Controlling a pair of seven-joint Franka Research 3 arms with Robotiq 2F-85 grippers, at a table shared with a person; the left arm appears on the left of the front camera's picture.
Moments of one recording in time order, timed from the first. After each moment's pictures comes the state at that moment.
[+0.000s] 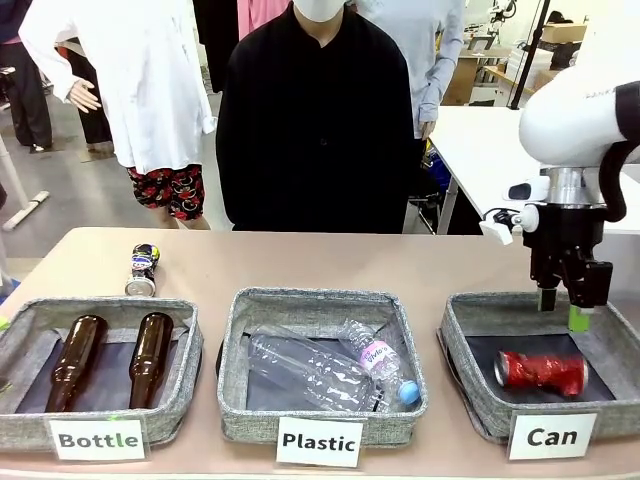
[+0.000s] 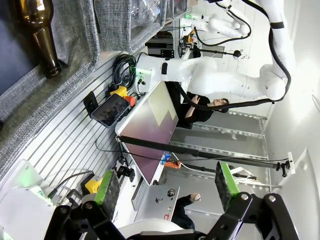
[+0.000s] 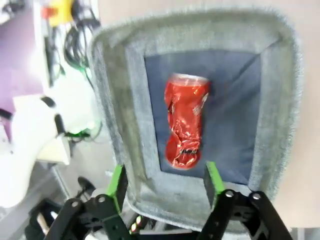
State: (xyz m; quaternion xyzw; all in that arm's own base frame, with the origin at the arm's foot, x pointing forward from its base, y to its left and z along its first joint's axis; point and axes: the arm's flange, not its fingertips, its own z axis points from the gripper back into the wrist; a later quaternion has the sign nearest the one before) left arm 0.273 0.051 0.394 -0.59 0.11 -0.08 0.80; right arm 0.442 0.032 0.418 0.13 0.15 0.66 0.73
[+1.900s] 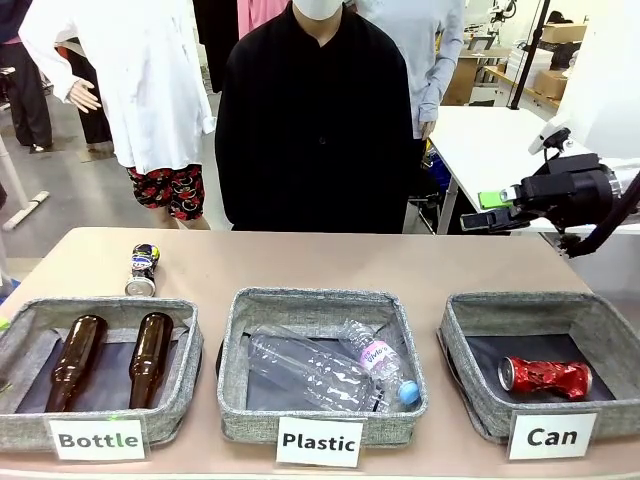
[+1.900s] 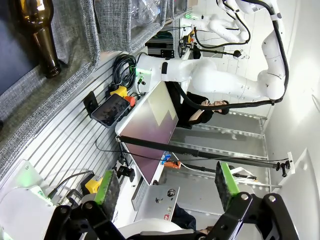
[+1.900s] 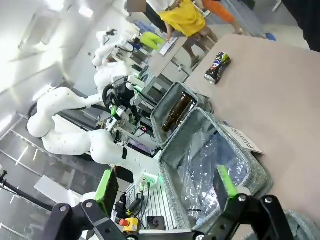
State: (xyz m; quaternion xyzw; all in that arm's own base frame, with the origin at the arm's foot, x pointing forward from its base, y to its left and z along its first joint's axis) left arm 0.273 0.051 0.394 -0.59 0.11 -0.08 0.80; right arm 0.437 0.024 0.438 0.61 -0.21 0.25 0.73
